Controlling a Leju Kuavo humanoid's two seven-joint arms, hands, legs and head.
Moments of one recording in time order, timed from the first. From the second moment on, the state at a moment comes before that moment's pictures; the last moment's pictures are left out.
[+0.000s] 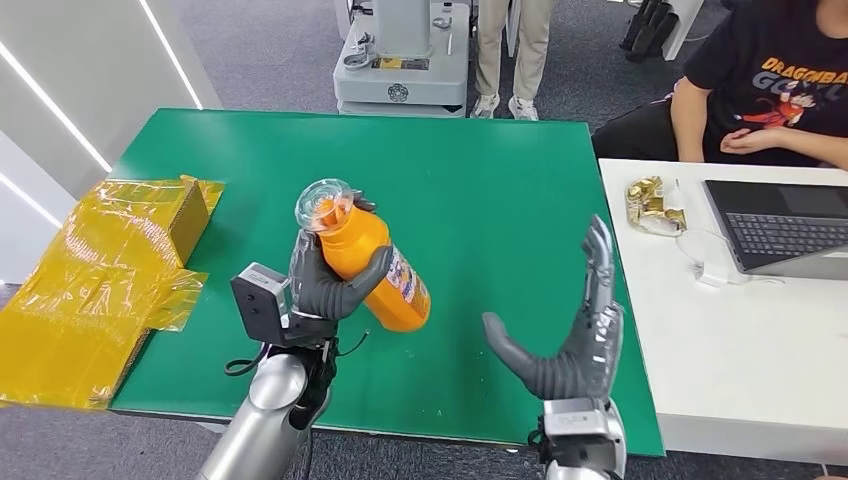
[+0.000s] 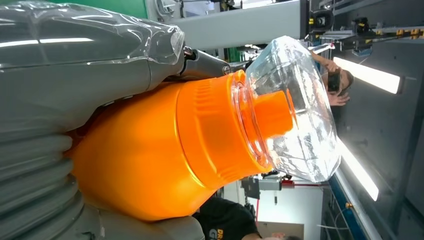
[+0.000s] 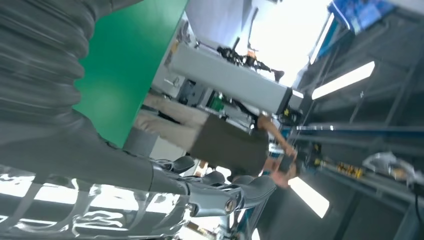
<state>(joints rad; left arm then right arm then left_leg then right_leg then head) -0.26 -0.16 -0.47 -1.48 0.06 0.16 -0.45 -0.06 -0.02 0.43 -1.66 0.37 -0.60 -0.46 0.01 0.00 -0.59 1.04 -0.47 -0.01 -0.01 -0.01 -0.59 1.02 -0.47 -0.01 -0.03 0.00</state>
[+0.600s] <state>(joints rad) -0.24 -0.12 -0.40 -1.53 -0.09 0.25 -0.45 0.20 -0.04 0.38 -1.82 0.29 -0.69 -0.51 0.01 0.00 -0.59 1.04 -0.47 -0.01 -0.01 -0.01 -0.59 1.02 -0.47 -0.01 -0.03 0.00</state>
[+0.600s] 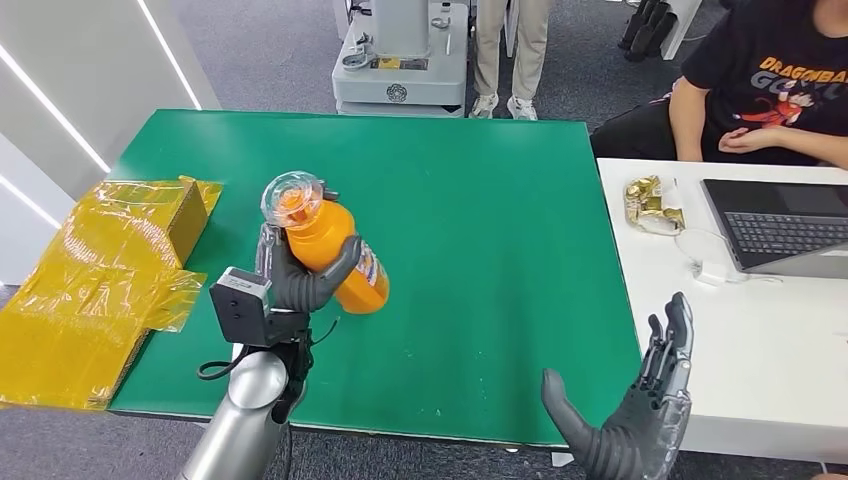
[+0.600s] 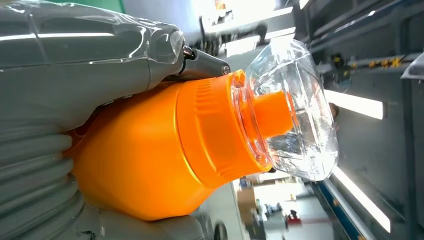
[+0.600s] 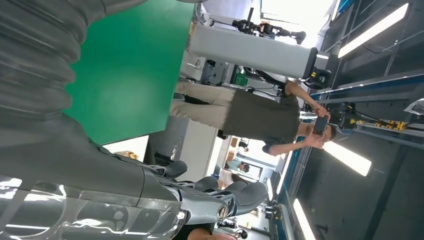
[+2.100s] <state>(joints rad) -0.42 0.55 -0.27 -1.44 -0.77 0.24 -0.25 0.21 0.02 0.34 -1.87 0.25 -0.58 -0.56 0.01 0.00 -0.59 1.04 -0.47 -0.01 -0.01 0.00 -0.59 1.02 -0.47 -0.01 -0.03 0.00</state>
